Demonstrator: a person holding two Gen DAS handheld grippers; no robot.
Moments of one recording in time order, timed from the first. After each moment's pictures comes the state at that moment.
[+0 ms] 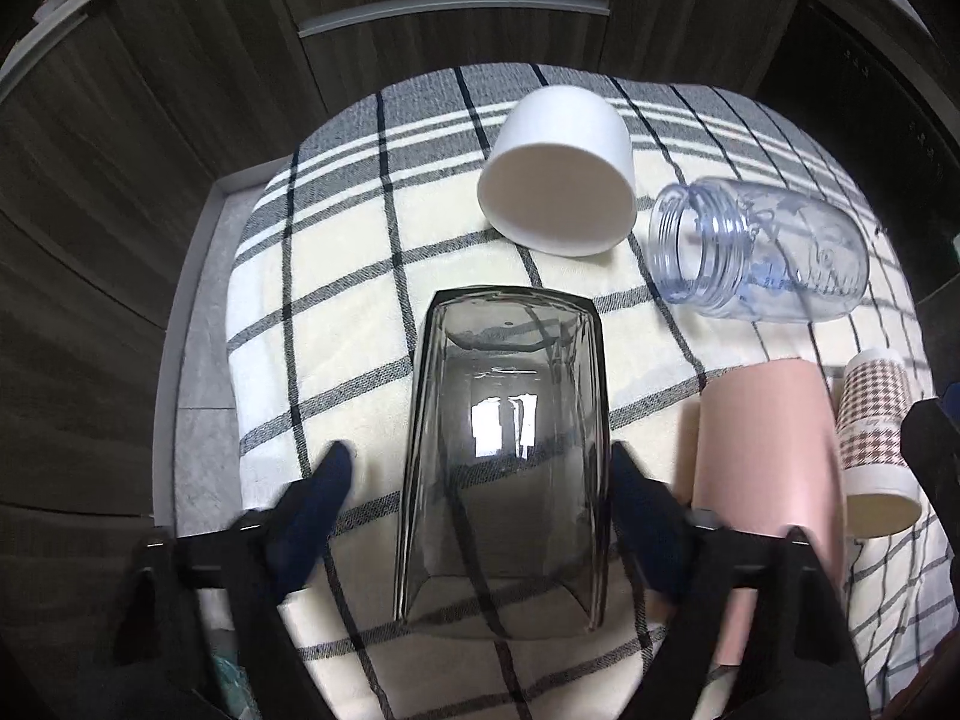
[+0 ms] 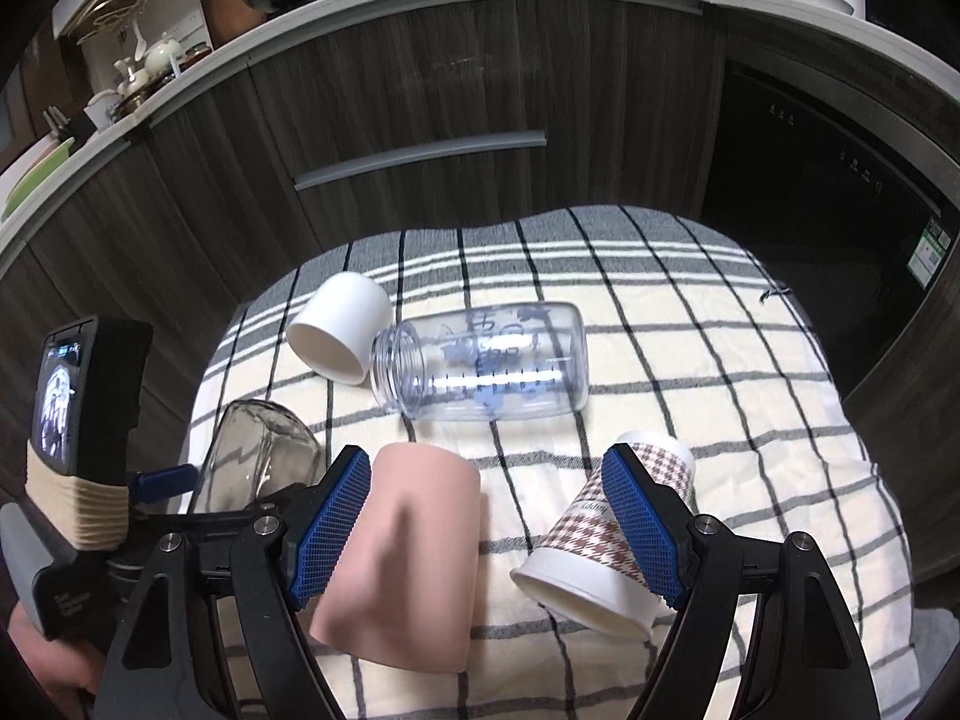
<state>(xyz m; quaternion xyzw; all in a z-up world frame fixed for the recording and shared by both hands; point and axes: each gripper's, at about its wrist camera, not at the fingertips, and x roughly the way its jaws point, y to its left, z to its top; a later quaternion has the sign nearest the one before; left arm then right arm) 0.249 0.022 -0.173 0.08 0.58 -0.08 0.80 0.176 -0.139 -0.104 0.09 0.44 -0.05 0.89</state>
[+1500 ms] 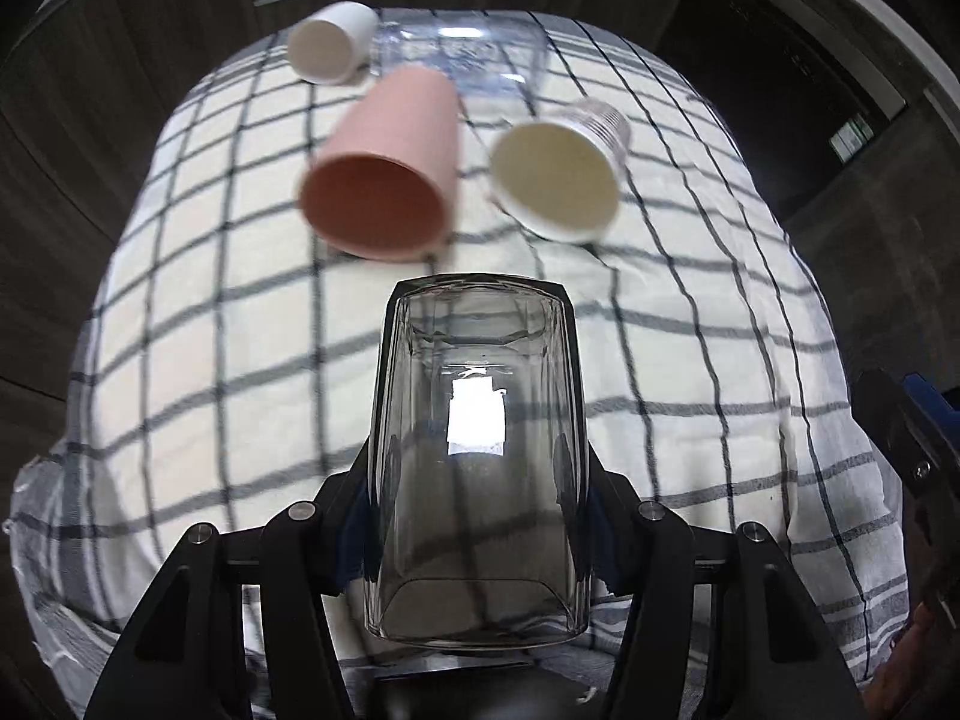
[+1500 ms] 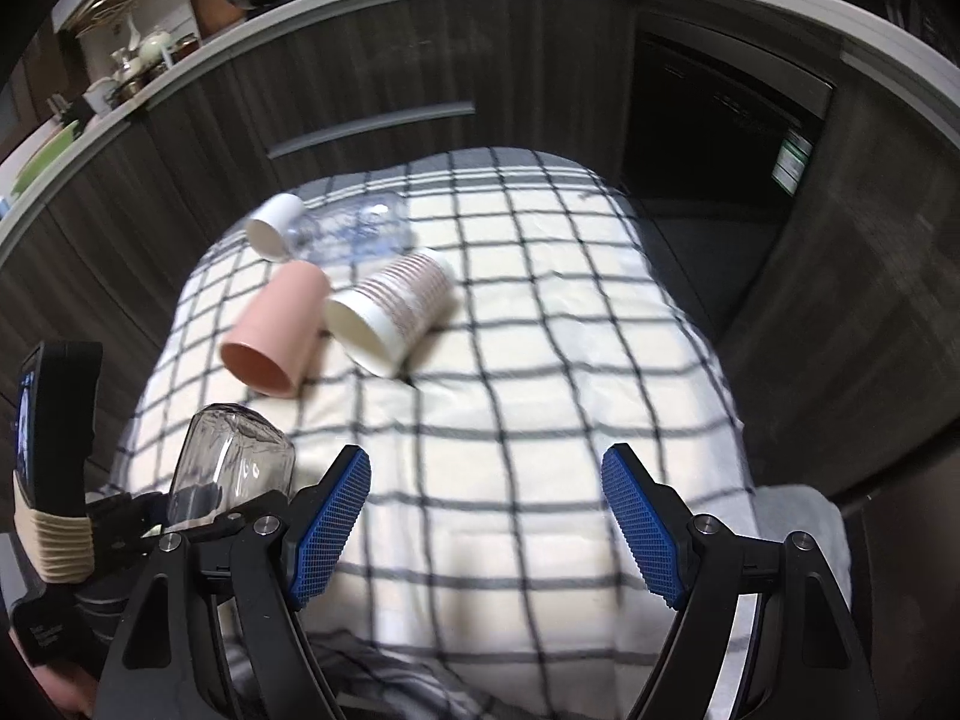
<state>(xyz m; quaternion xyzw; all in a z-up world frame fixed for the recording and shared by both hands) 0.037 -0.085 -0.151 0.02 0.60 -0.13 0.79 -0.021 -0.253 -0.081 0.08 0.47 -0.08 0.87</state>
